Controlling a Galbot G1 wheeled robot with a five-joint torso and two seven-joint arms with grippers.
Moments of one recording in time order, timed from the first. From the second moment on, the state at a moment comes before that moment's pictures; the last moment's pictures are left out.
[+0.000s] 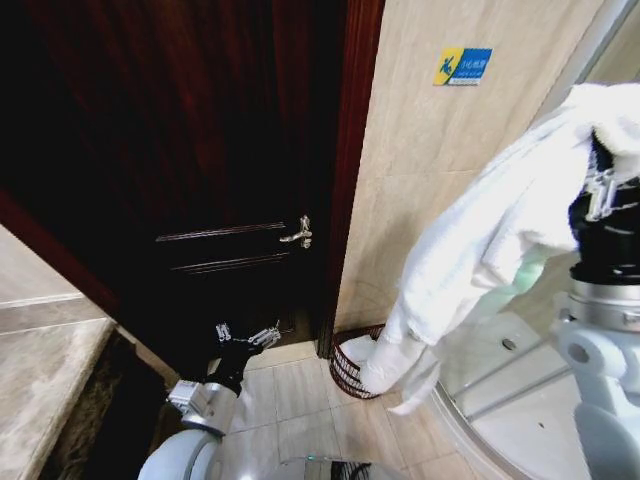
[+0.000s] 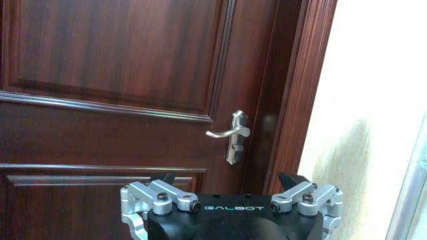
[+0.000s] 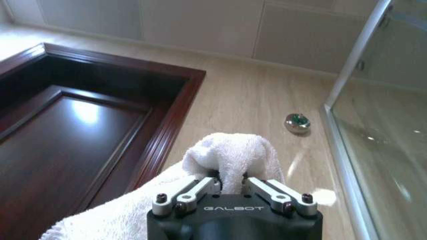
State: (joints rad) left arm 1.84 -1.61 -0.54 -2.47 -0.13 0.17 0.17; right arm -1.16 0.95 0.93 2.22 0.71 0.37 -0.15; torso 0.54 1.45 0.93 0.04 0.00
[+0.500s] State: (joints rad) left arm 1.84 -1.61 -0.54 -2.47 -0.13 0.17 0.17; right arm -0.99 0.91 0.81 2.05 0.72 0.39 -0.16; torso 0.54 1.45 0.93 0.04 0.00
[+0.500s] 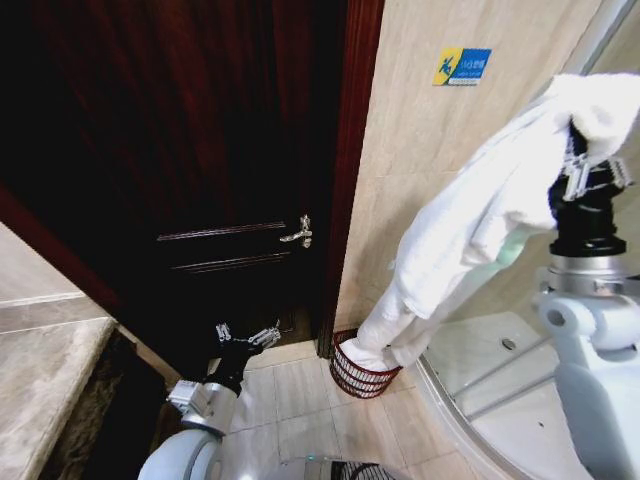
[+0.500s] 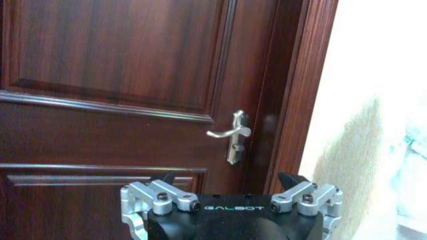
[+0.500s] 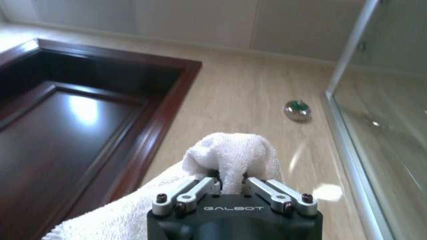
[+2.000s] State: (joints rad) left arm 1.84 -1.61 -0.54 -2.47 -0.13 0.17 0.17; right arm -1.15 1.21 0.69 1.77 0.65 0.60 -0.31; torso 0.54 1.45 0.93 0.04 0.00
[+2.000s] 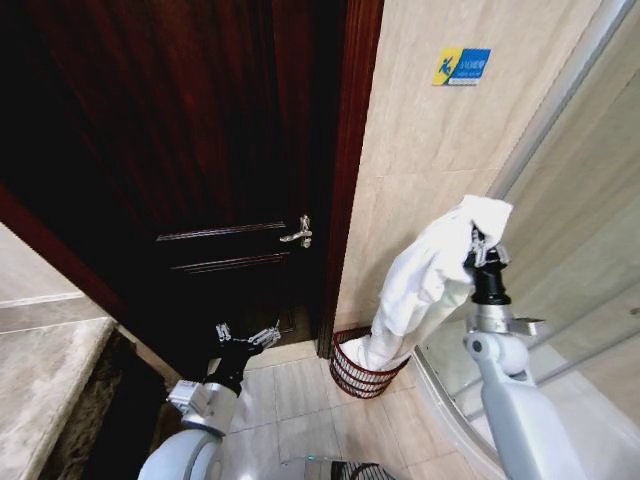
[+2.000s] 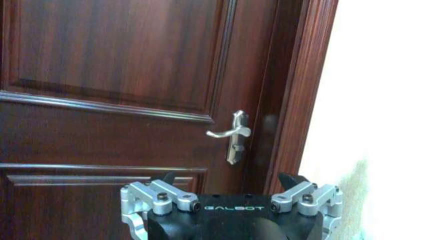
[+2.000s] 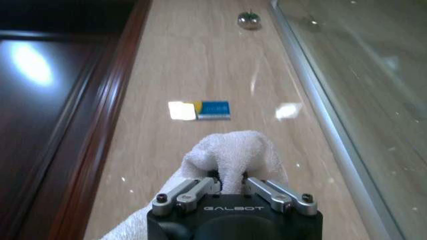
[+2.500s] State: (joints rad) left arm 1.84 -1.61 -0.54 -2.47 -0.13 0.17 0.17; right arm -1.17 1.31 0.63 1.55 0.59 0.70 -0.34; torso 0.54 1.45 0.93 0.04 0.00
